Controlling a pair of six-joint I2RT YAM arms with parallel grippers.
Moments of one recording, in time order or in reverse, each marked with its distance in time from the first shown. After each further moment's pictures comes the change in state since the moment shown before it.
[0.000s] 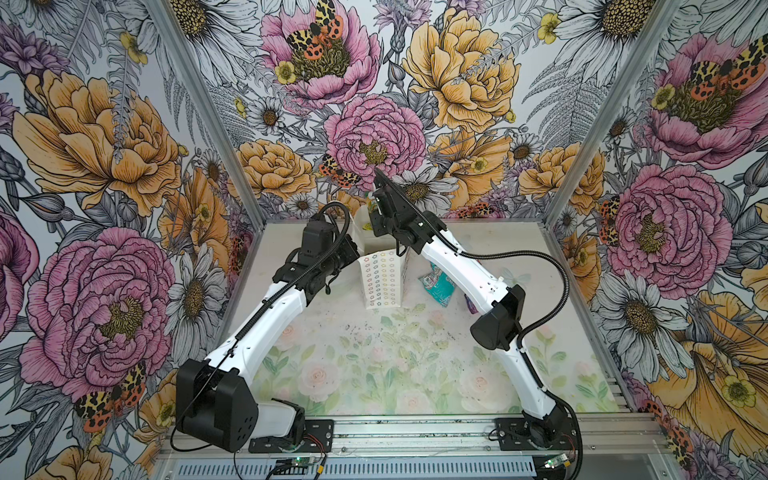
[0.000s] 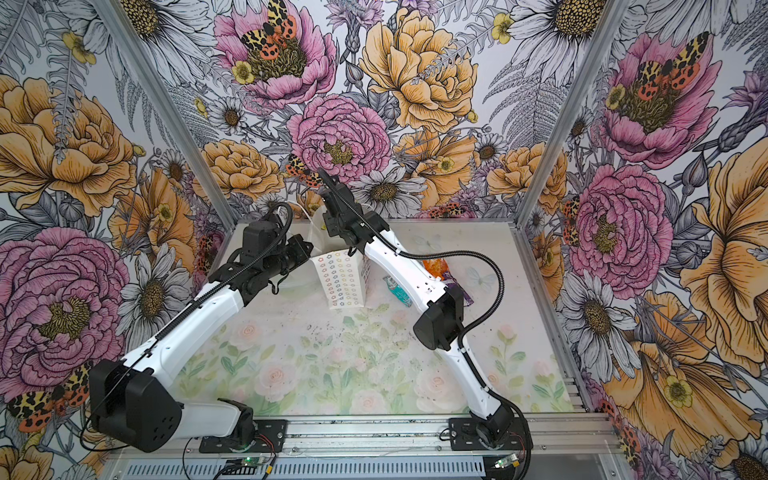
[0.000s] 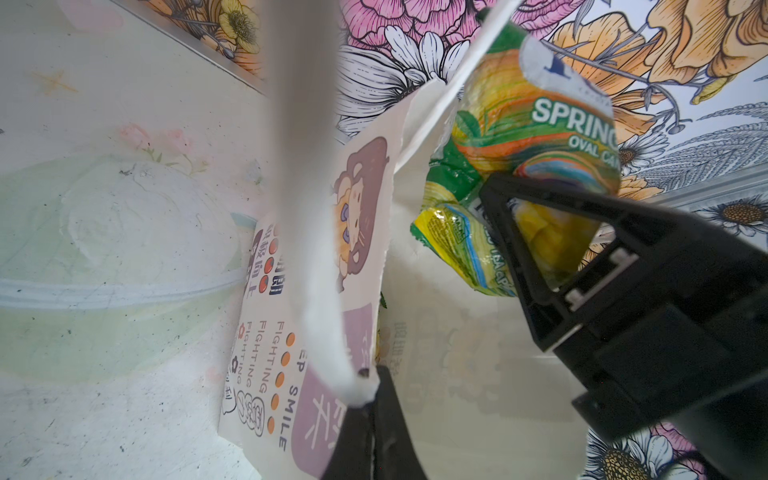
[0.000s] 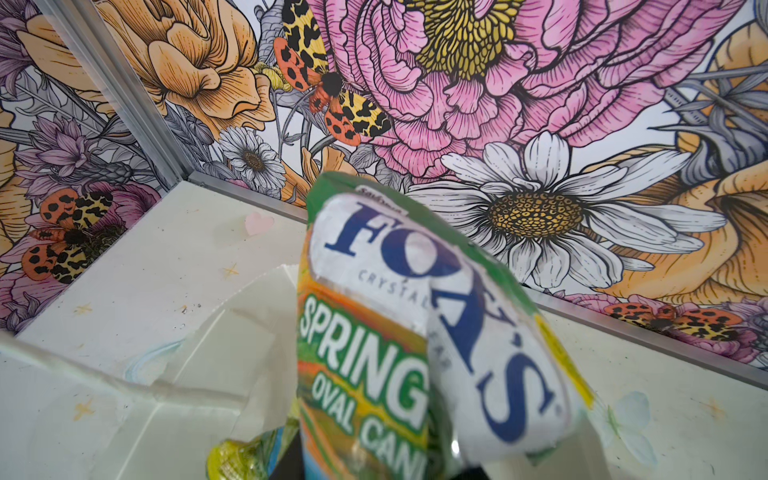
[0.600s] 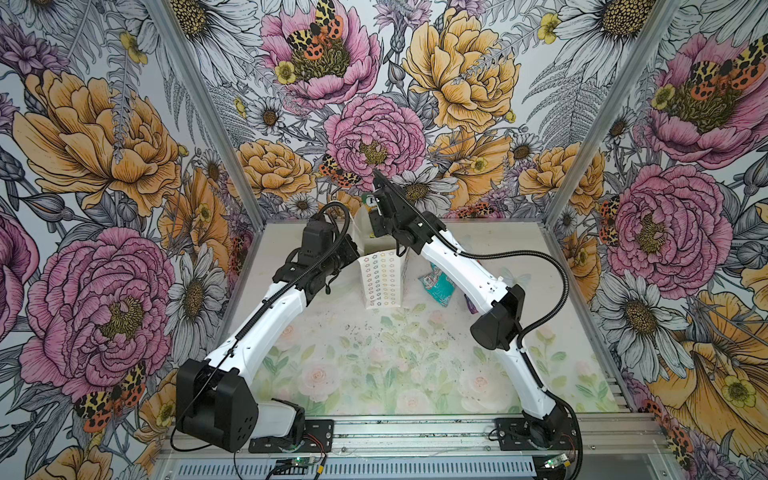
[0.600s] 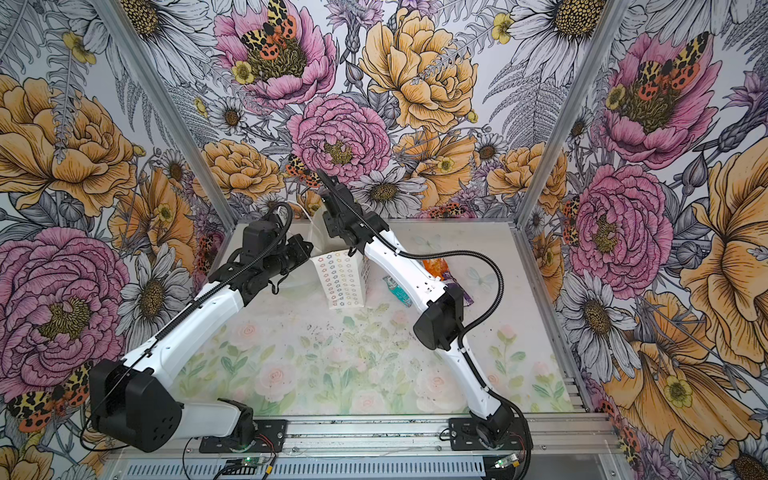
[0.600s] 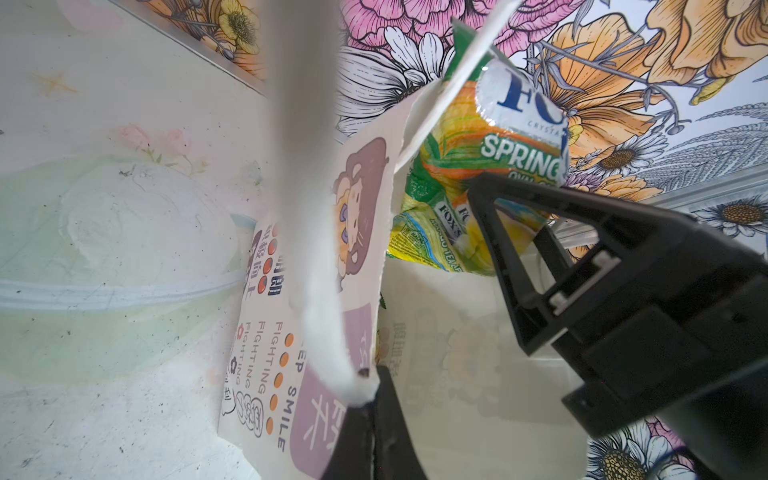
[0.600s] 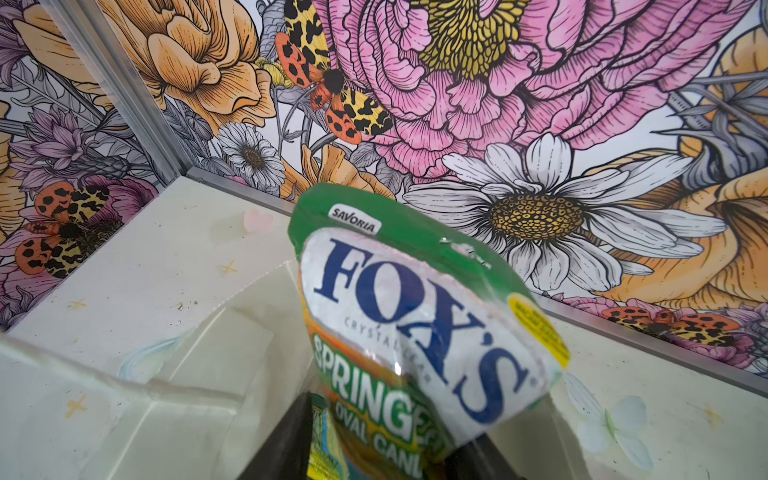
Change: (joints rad) left arm 0.000 0.000 0.000 0.001 0.000 0.000; right arm 0.000 0.000 -0.011 0.008 -0.002 -0.015
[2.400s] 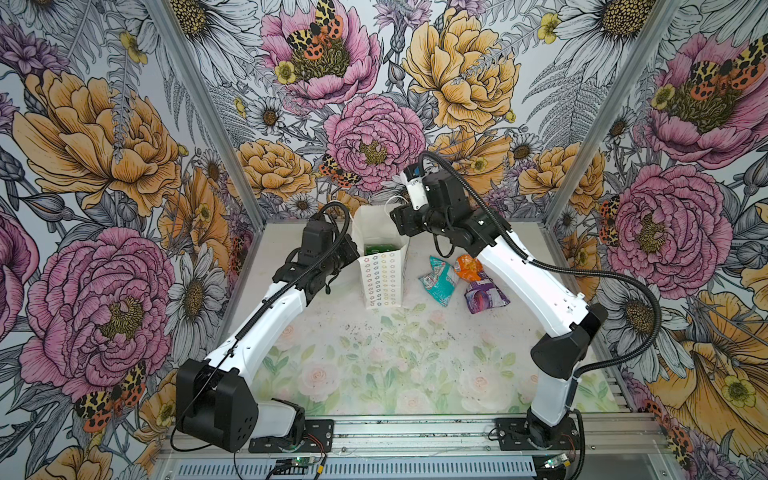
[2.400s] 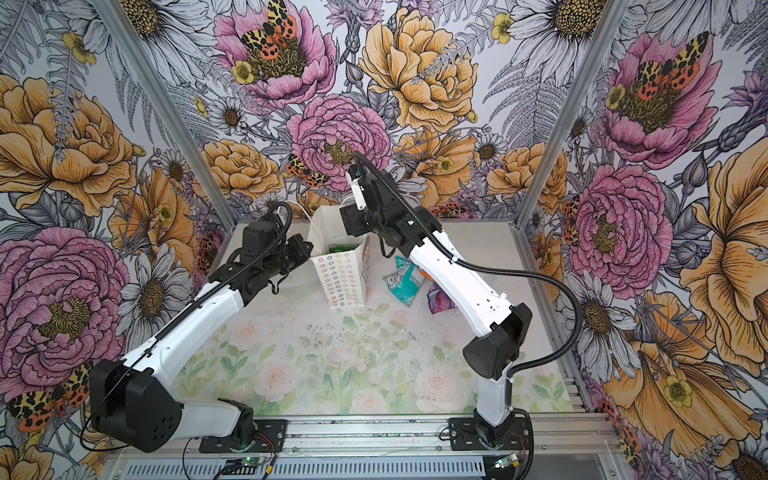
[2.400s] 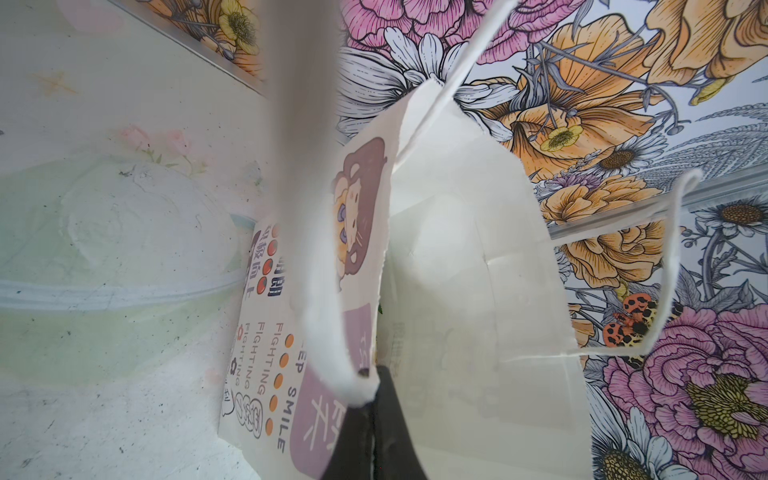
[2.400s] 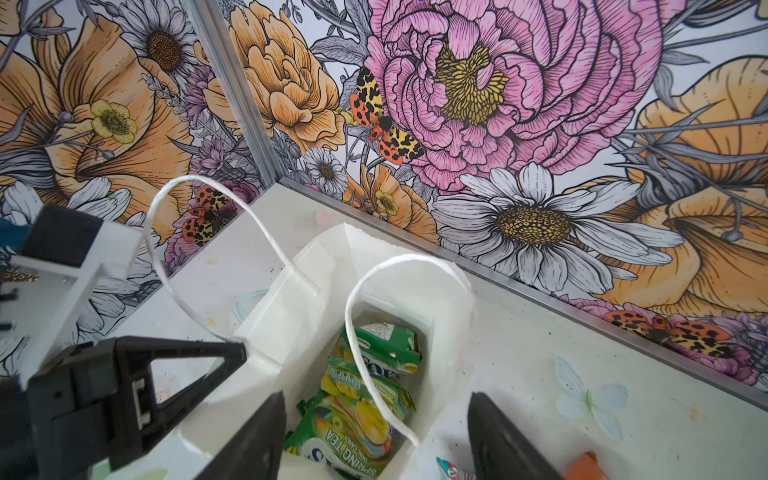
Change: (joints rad) left arm 0.000 0.000 0.000 0.000 0.000 0.000; right arm -0.063 -0.564 -0.507 0.018 -0.268 -0.031
